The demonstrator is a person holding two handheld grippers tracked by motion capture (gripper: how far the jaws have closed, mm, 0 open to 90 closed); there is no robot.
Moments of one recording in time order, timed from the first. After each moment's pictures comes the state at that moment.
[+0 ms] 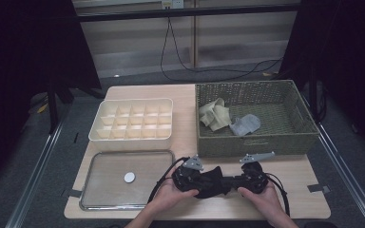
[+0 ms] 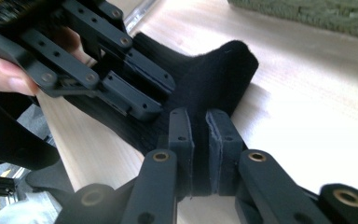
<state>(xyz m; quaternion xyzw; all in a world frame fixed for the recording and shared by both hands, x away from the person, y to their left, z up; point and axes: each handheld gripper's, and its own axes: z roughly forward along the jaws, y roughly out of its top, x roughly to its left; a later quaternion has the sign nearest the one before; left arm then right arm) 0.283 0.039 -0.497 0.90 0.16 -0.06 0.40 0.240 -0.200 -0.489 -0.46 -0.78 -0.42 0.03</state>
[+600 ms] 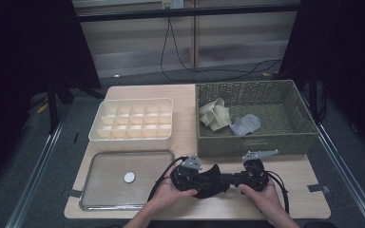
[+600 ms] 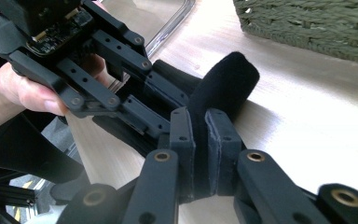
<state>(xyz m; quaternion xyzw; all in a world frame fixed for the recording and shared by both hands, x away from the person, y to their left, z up) 0.283 0.045 -0.491 0.90 0.16 -0.06 0.41 0.242 -0.203 -0.482 -0.45 -0.76 -0.46 0.05</state>
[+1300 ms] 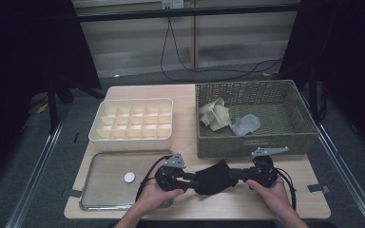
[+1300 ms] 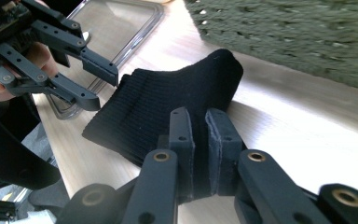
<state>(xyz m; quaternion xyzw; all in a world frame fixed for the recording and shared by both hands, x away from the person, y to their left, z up) 0.282 0.085 -0.481 0.89 0.19 -0.05 0.42 0.248 -0.228 -0.479 -0.47 -0.75 -0.46 0.02</state>
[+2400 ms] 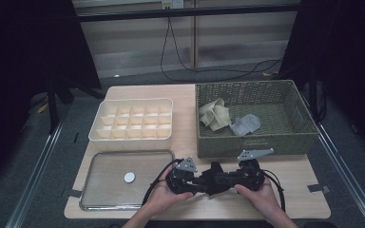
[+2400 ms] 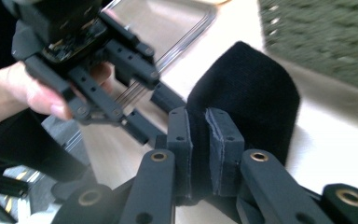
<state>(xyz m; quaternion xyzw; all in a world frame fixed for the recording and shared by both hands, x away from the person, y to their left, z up) 0.277 0.056 -0.492 0.90 0.17 -0.06 0.40 0.242 -0.188 -0.473 -0.41 -0.78 -0.47 0.04</state>
